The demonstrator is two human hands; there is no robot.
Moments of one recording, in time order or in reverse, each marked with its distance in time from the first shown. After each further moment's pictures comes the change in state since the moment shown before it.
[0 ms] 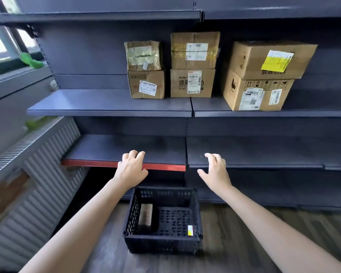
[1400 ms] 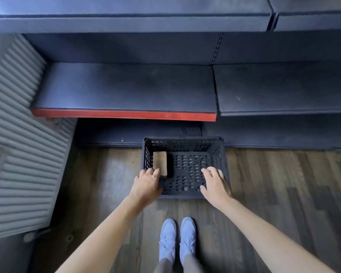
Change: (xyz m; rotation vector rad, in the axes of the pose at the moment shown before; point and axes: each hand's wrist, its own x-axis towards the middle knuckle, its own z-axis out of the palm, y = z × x) left_hand 0.103 -0.147 0.229 0.044 -0.622 0.020; right_hand 0.027 0.020 0.279 -0.252 -0.672 0.177
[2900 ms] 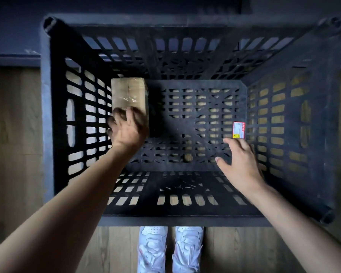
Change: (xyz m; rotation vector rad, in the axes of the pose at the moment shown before) left_hand 0.384 -0.075 0.349 -0.250 0.039 -0.447; right_hand 0.241 0.170 0.327 0.271 -0.134 0.288
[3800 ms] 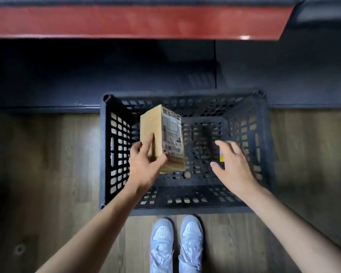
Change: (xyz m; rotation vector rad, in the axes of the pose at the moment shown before) left_hand -0.127 0.023 -0.122 -0.765 -0.078 0.189; right_hand -0.071 -0.079 -0.112 0.037 0.107 -0.183
